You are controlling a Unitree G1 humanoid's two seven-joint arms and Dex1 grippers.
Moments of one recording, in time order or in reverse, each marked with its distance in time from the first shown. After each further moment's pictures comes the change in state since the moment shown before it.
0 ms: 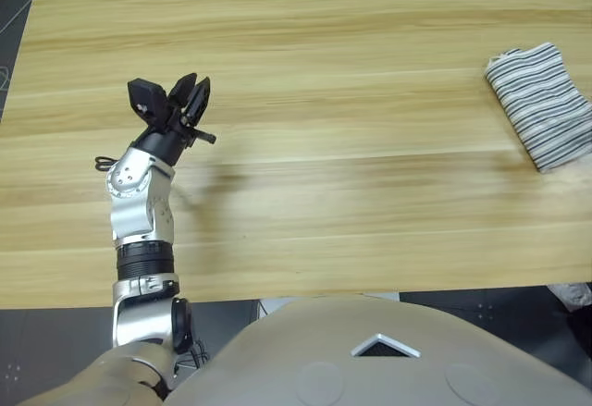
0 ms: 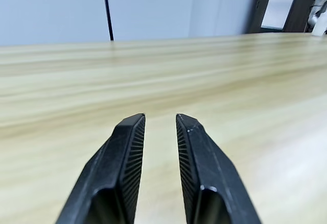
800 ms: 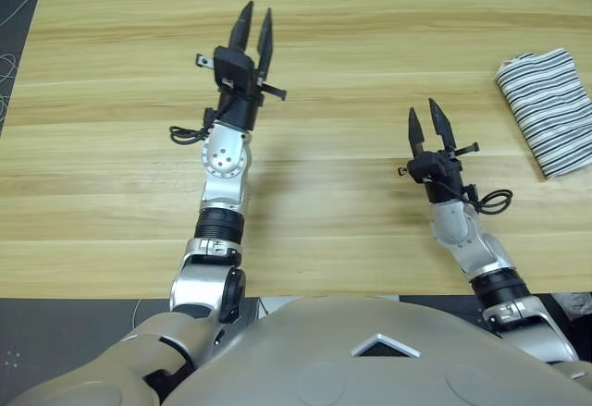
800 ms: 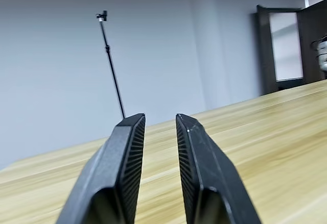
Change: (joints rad) left arm -0.194 -0.286 -0.243 0.284 0.384 -0.664 0.336; right arm 0.779 0.499 0.060 -0.985 -0.299 -0.315 -0.673
